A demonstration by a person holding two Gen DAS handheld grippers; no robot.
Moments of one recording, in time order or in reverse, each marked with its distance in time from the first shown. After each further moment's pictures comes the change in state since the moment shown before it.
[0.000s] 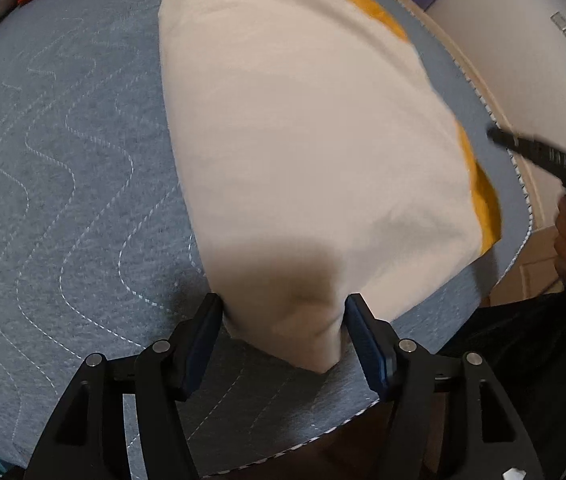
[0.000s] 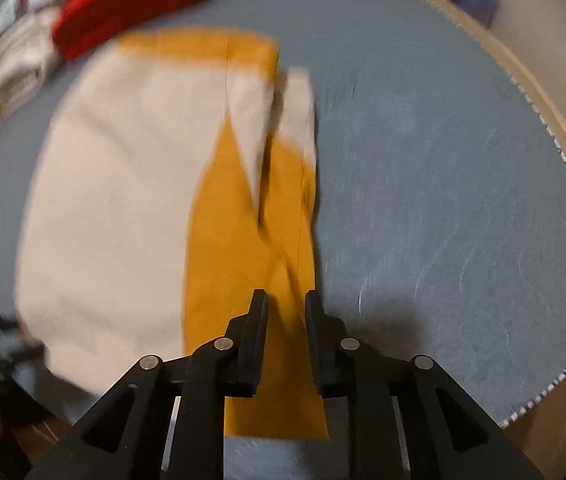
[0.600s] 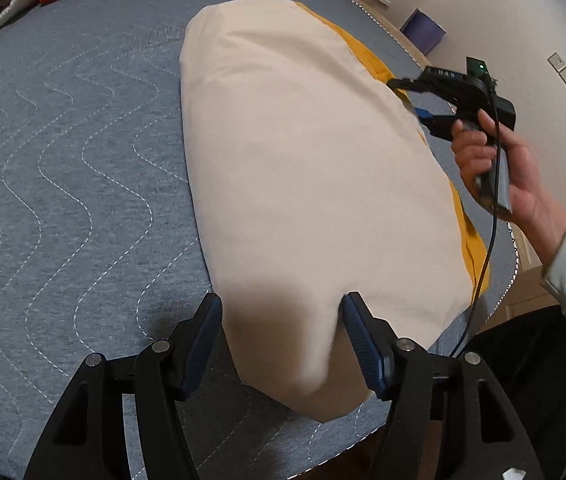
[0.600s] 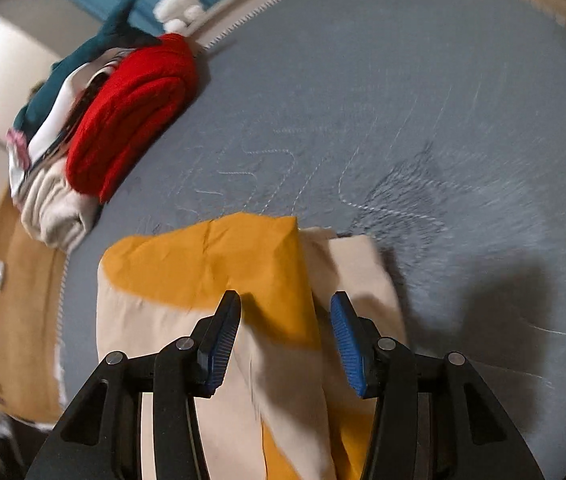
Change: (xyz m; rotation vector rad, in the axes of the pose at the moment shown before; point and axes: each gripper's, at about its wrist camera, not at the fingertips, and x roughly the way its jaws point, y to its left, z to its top) left arm -0.013 0.031 0.018 -0.071 -0.113 -0.049; right arm 0.150 -0.039 0.141 0.380 0.011 0.392
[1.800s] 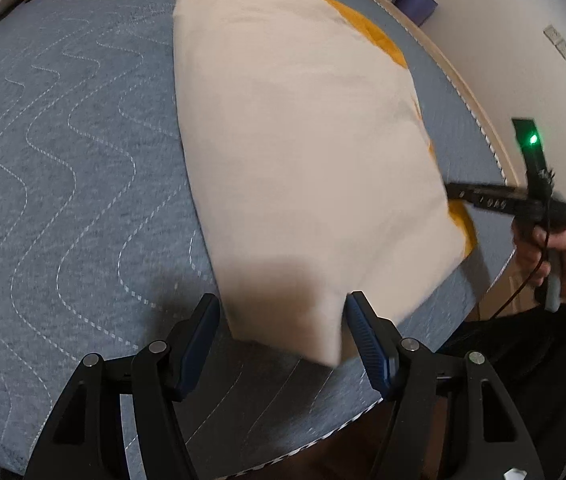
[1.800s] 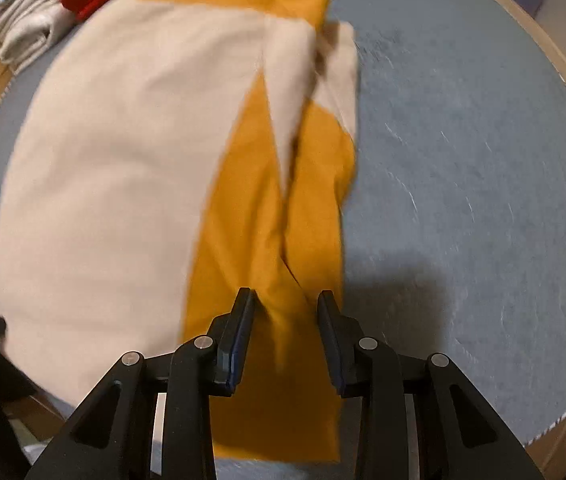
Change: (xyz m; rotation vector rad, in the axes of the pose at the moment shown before) left arm 0.019 -0.022 -0.037 0.062 0.086 0.008; right arm -0.023 0.024 -0.168 -0.467 0.266 -0.453
